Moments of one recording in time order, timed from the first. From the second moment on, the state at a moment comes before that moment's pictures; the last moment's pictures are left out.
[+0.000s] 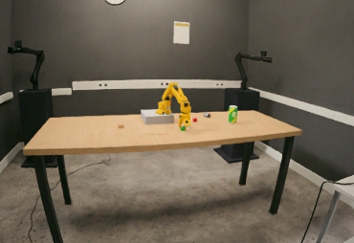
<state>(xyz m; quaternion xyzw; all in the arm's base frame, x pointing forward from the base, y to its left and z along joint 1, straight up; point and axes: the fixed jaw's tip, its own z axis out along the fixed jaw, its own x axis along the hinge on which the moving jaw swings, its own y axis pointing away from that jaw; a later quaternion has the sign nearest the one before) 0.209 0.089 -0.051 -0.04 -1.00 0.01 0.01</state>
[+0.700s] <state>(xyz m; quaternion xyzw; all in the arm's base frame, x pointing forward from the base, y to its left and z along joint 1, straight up) 0.208 0.087 -0.052 -0.03 -1.00 0.01 0.01</state>
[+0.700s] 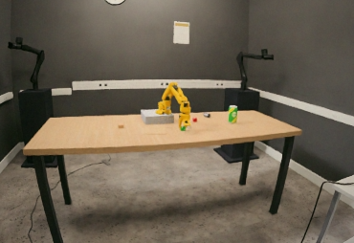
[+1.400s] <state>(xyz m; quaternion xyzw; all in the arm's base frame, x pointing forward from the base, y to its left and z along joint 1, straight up) 0.208 0.086 -0.050 -0.04 -1.00 0.01 0.01</state>
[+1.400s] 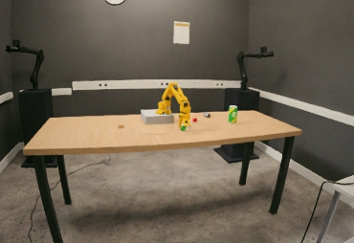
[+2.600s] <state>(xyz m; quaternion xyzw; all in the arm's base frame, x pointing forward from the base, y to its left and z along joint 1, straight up) 0.211 0.080 -0.003 -0.05 -1.00 0.01 0.02</state>
